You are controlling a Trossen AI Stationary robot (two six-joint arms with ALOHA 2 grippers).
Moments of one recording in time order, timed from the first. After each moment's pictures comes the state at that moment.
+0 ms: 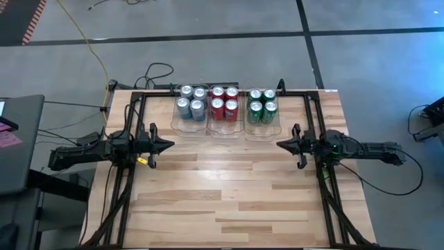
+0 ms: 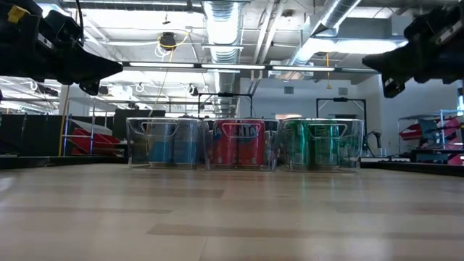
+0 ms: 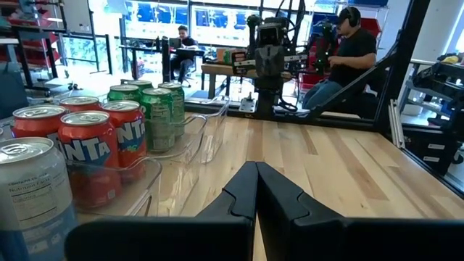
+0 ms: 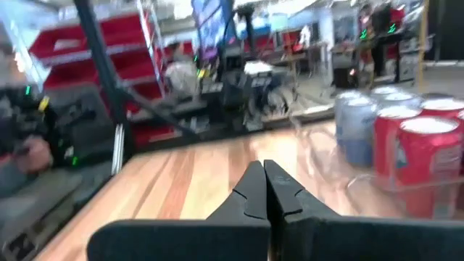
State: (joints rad) left arm 0.12 0.02 0.01 0.02 -0.01 -0.05; right arm -0.06 0.07 0.01 0.15 0.00 0.19
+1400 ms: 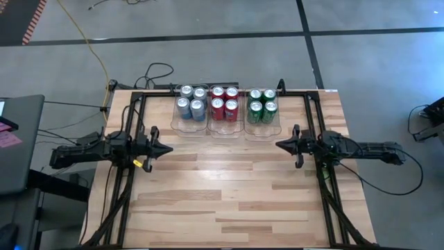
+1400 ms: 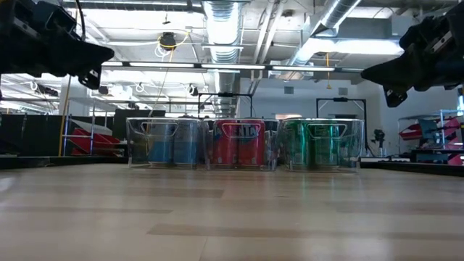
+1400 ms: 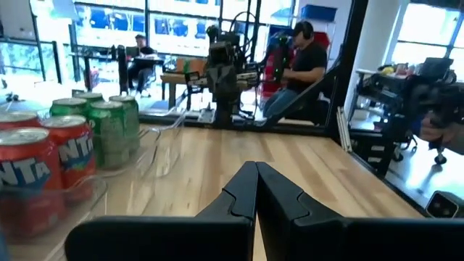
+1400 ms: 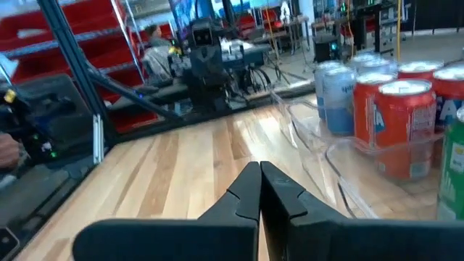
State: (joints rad) left arm 0.09 0.00 0.01 0.05 0.11 -0.08; right arm -0.05 0.07 0.01 0.04 0.06 0.24
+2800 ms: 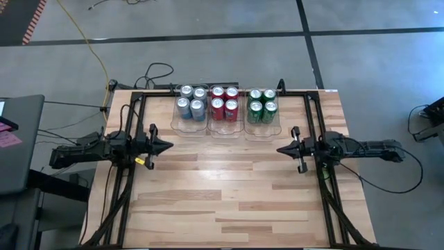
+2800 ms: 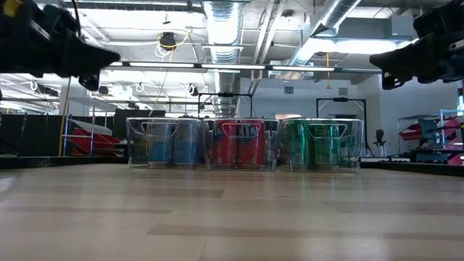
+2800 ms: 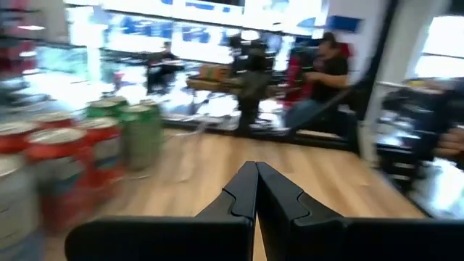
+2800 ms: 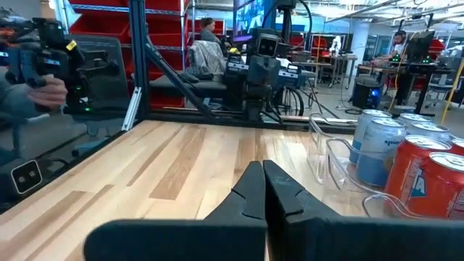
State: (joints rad) left arm 0.09 0.00 0.01 0.08 0.03 -0.10; right arm -0.01 0.07 0.00 0.11 -0.07 -0.05
